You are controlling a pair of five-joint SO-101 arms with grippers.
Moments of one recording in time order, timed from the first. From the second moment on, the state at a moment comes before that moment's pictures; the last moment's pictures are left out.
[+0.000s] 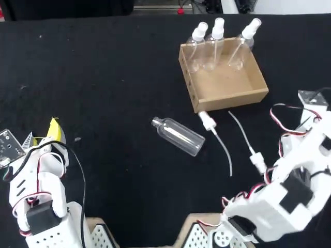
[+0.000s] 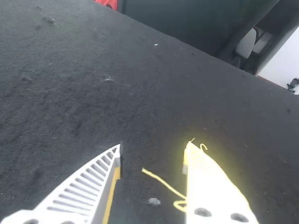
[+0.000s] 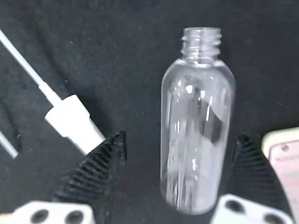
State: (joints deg) left arm -27.9 -104.1 78.1 55.8 11.5; right arm 47.0 7.1 17.6 70.3 42.6
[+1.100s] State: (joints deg) left arm -27.9 -104.1 78.1 55.8 11.5; right arm 38.4 6.7 10.7 89.3 56.5
